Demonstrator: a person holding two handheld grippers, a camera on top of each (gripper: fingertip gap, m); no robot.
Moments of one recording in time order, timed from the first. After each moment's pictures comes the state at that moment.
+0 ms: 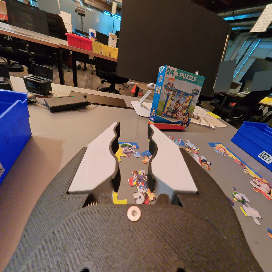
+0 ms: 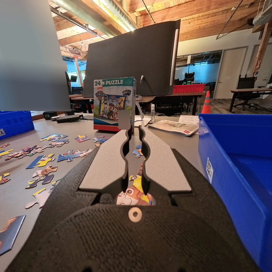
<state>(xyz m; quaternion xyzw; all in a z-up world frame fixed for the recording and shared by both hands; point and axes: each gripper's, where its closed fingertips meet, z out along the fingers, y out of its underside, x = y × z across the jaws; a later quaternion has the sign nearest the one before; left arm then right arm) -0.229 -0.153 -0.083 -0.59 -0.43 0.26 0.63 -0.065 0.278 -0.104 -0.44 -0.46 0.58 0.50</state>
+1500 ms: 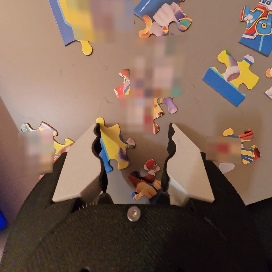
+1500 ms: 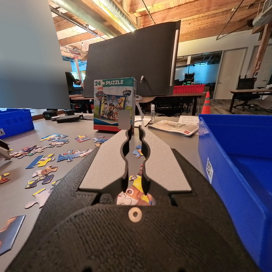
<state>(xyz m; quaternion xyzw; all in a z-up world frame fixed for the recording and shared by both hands) -0.177 -0.134 -0.240 -0.87 -0.44 0.10 0.20 -0.064 0.278 -0.103 -0.44 -0.46 0.58 0.50</state>
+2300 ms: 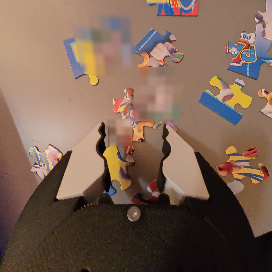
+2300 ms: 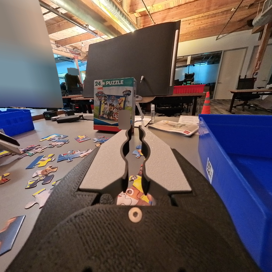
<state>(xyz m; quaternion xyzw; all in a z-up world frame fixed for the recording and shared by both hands) -0.201 -0.119 -0.233 -0.86 -0.42 0.14 0.27 -0.064 0.278 -0.103 -0.44 -0.46 0.58 0.50</state>
